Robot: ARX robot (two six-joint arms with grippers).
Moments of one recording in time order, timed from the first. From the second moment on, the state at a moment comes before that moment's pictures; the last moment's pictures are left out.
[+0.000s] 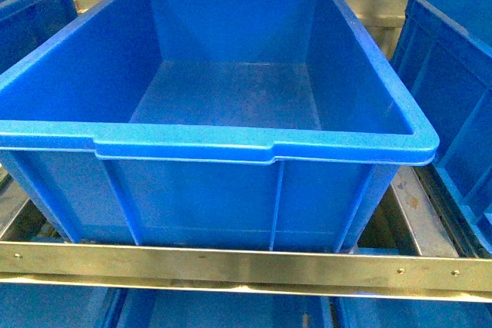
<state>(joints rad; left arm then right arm) 0.00 0.01 0.02 0.00 0.00 -0.01 -0.27 1.77 1.08 0.49 0.00 -0.06</state>
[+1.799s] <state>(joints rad) 0.00 0.01 0.02 0.00 0.00 -0.01 0.00 0.37 0.07 0.29 0.00 0.01</state>
